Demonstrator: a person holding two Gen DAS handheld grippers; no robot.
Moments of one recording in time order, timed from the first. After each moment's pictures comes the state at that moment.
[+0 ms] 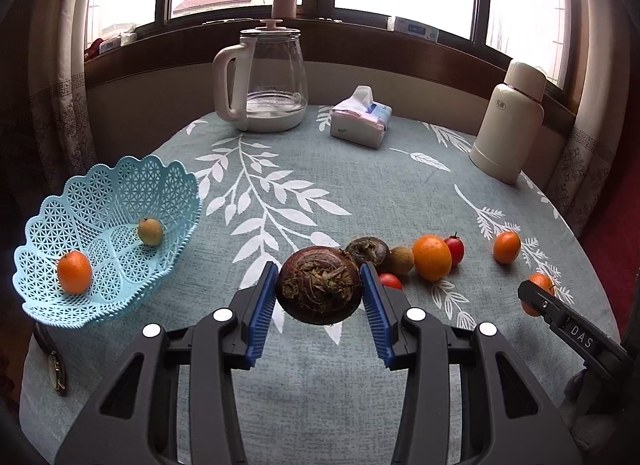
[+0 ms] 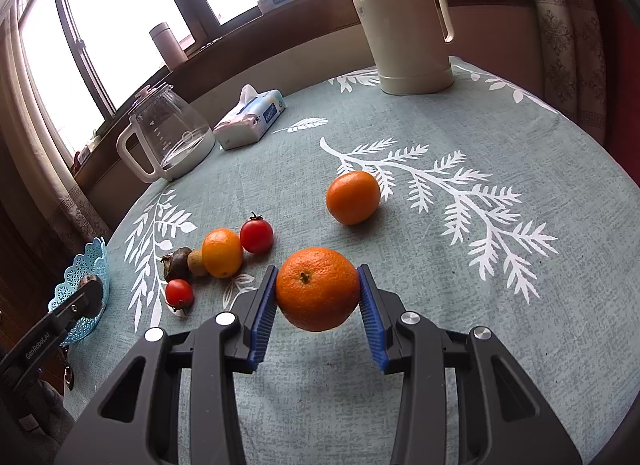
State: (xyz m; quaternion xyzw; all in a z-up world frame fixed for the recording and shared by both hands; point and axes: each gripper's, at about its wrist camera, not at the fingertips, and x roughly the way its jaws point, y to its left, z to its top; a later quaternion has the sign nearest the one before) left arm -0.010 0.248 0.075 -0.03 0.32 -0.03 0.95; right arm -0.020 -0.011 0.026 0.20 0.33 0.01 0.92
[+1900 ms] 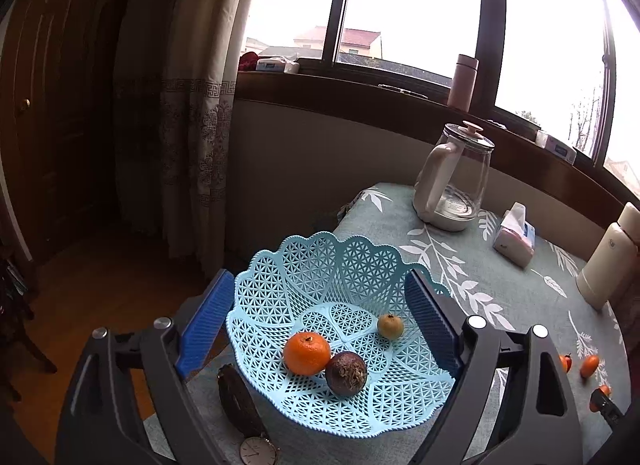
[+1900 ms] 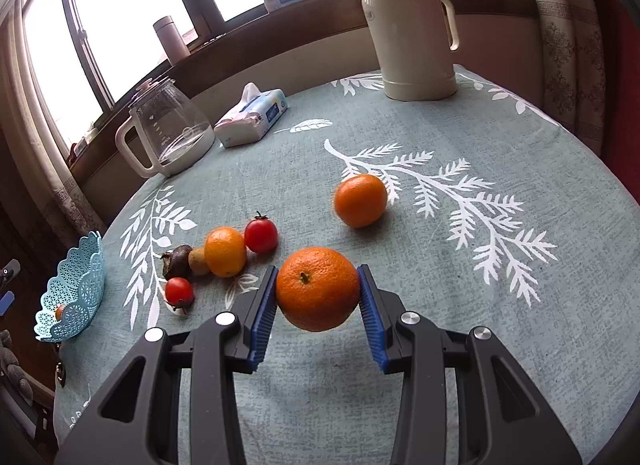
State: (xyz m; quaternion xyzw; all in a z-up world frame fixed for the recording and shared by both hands) left arm -0.034 0.437 0.124 -0.12 0.23 0.17 0.95; right arm -0.017 0.000 0.032 0.18 0.33 0.01 0.93
